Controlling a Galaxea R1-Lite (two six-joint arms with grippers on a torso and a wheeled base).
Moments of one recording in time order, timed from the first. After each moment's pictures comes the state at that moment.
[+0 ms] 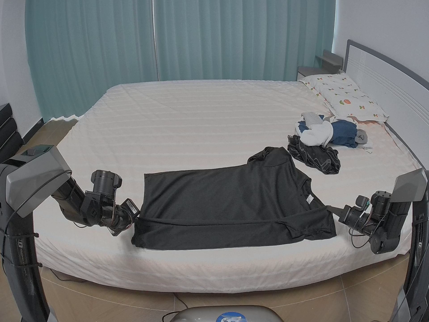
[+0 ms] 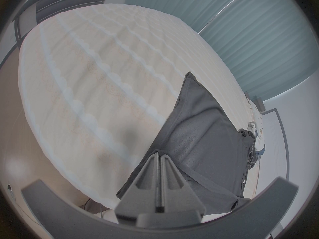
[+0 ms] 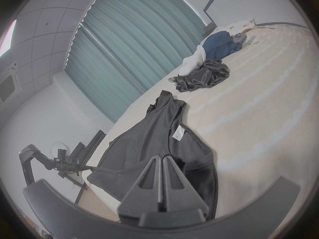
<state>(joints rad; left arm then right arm) -0.10 2.27 -0.99 -0.41 -0.09 -0.84 -0.18 2.51 -0.63 -1.55 0.64 0.46</state>
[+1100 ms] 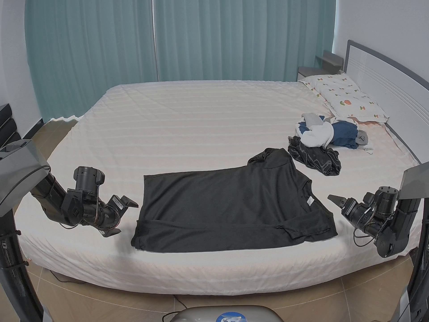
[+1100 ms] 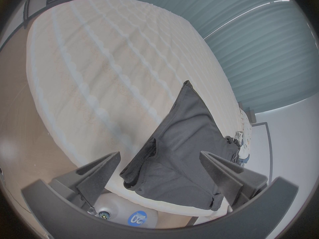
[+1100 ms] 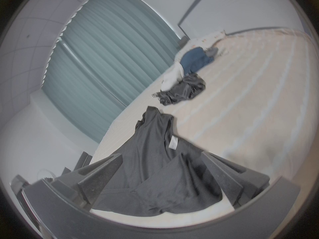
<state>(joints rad) -0.05 2.13 -0.87 -0.42 -0.20 -0.94 -0.09 2.30 -0.44 -1.53 0.31 0.64</state>
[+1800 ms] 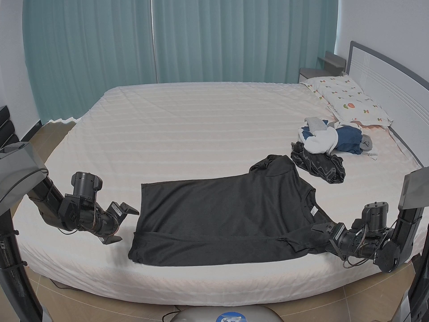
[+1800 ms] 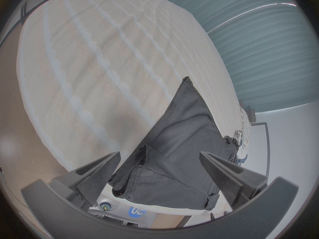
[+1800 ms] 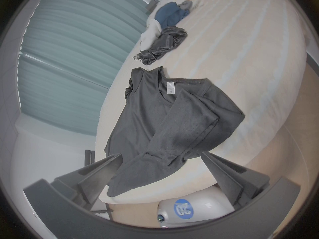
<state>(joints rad) -0.04 2.12 -0.80 -0.42 -0.27 -0.95 0.12 2.15 -0.24 -1.28 0.25 0.91</state>
